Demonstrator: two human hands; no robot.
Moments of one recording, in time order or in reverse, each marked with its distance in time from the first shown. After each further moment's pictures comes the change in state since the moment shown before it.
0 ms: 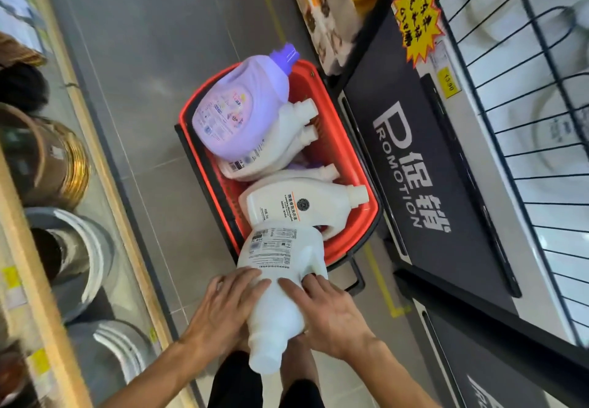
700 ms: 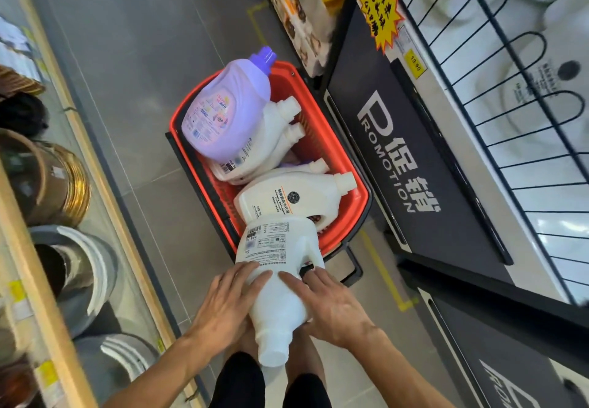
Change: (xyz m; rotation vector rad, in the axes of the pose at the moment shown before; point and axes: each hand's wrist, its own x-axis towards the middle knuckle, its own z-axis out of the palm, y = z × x) left_hand -0.002 0.012 0.013 0.034 -0.113 -0.025; right_hand -0.024 0.013 0.030 0.039 0.039 -0.018
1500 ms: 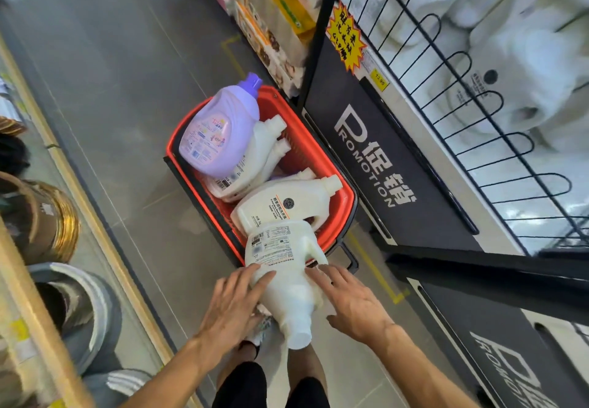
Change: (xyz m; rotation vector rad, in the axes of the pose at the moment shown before) left_hand -0.024 -0.013 -0.015 0.019 0.004 0.000; right_hand -0.034 -0.032 -0.018 -0.048 -0.136 0.287
